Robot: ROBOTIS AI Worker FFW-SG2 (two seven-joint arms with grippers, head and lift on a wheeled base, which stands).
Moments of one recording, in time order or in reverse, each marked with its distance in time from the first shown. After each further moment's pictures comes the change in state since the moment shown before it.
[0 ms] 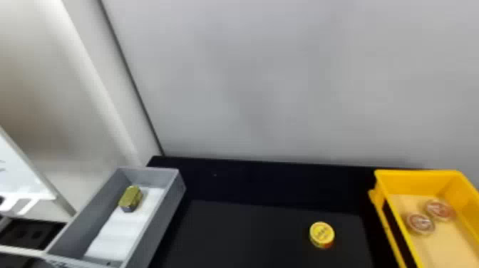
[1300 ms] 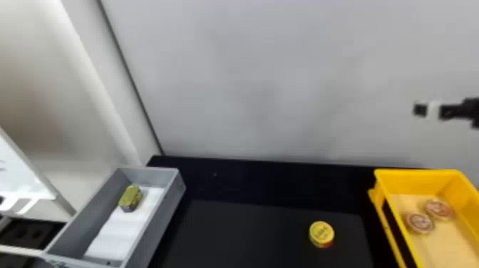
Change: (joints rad) left arm -0.067 0.010 -0.114 0.001 -0.011 0.046 0.016; right arm -0.118 0.067 -0.037 0.482 -0.705 1.076 0.419
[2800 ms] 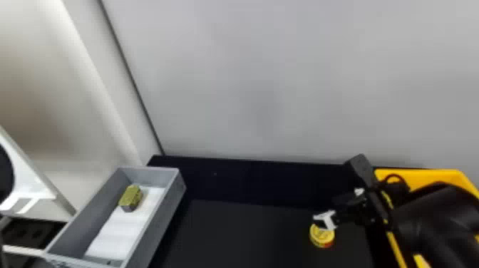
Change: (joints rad) left arm -0.001 -0.024 -0.071 0.041 -0.022 -0.121 -0.028; right arm -0.038 0.187 0.387 0.874 0.455 -0.589 0.554
